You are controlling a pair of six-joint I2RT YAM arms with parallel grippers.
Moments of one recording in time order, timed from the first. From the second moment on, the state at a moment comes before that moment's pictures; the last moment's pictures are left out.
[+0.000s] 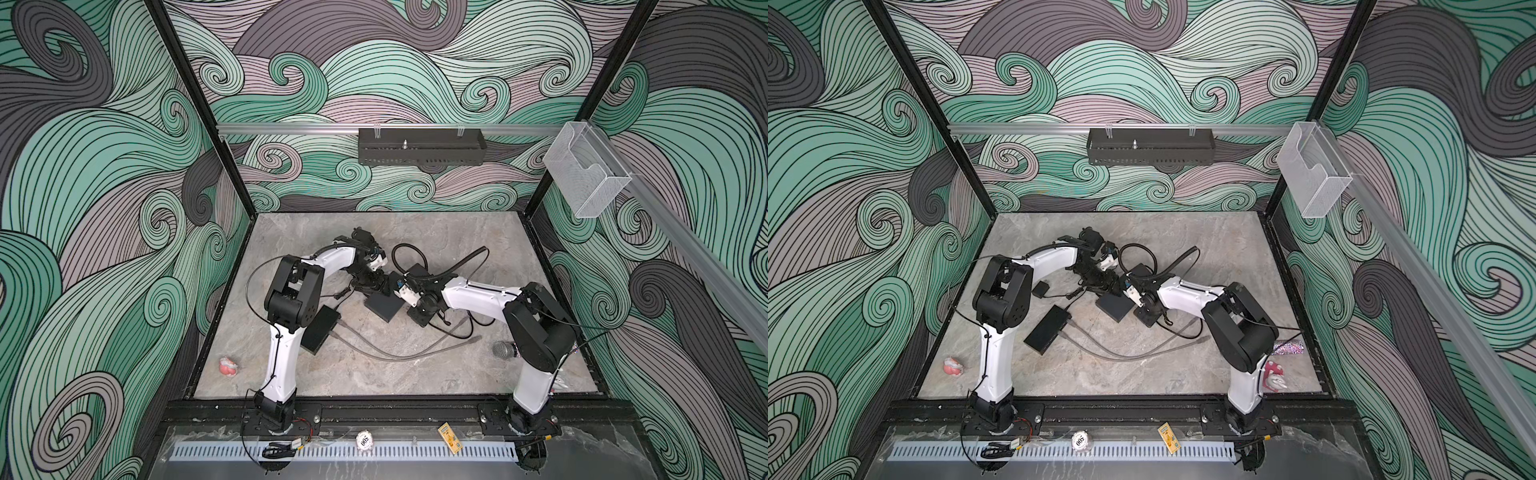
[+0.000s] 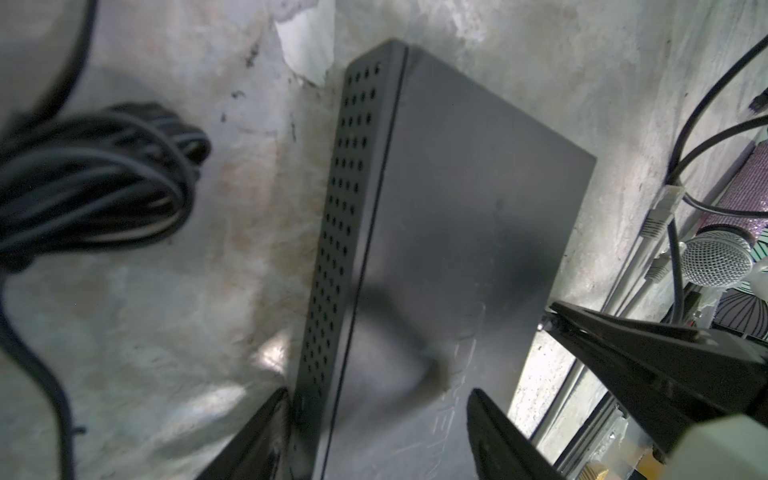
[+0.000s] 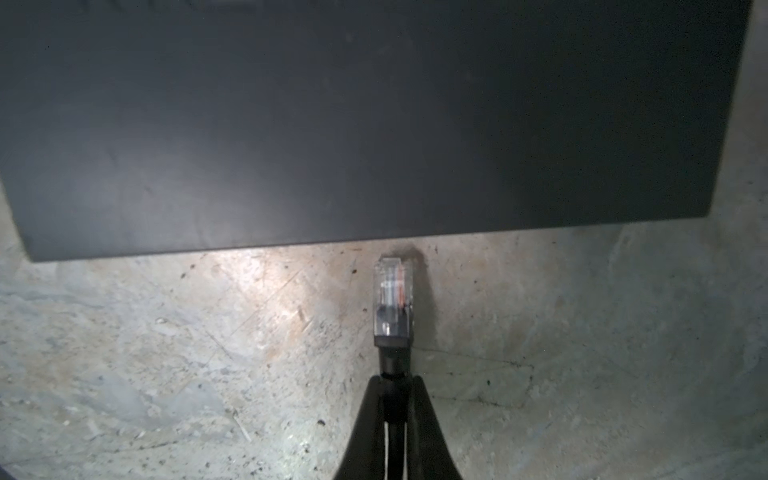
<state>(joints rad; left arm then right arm) -0.43 2.15 1.59 -0.87 0.51 -0.04 0.72 1.84 1.13 -0.61 0.03 -0.20</state>
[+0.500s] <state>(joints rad) -0.43 2.16 1.61 -0.87 0.51 -0.04 0.73 1.81 1.11 -0.57 0.08 -0.20</state>
